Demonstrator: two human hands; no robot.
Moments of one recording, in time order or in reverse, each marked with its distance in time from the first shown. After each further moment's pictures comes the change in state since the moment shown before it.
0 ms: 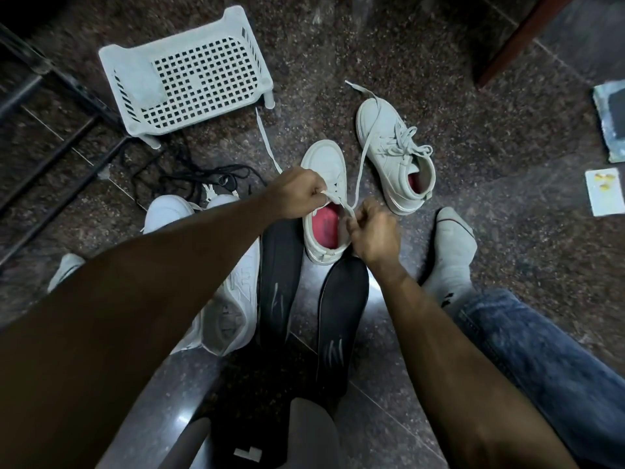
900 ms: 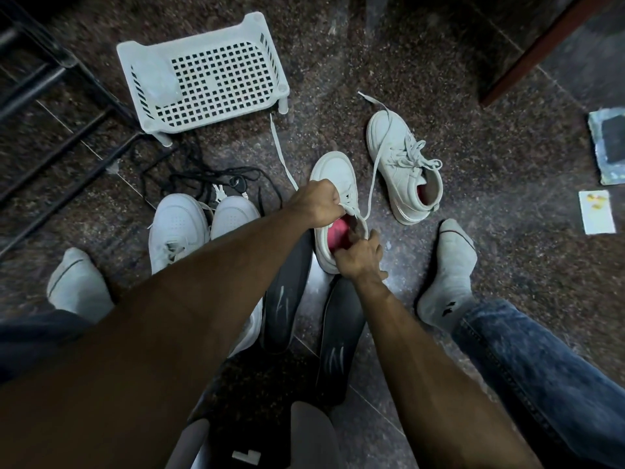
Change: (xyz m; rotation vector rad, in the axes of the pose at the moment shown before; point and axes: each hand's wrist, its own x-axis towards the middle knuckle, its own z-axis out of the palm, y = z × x) left_hand 0.014 0.001 0.027 -0.175 0.034 -0.252; right_hand -0.029 -0.034 0.022 -0.012 -0.292 0.376
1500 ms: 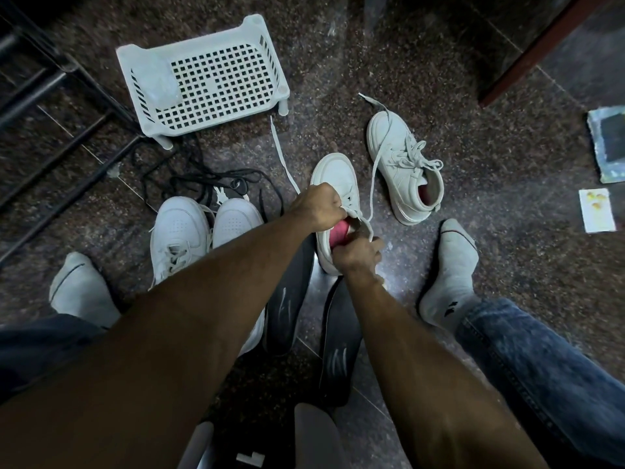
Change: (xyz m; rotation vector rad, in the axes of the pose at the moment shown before) left_hand -0.005 -0.001 0.003 -0.121 0.017 -0.018; right_hand 0.011 -0.017 0.014 0.147 0.071 0.232
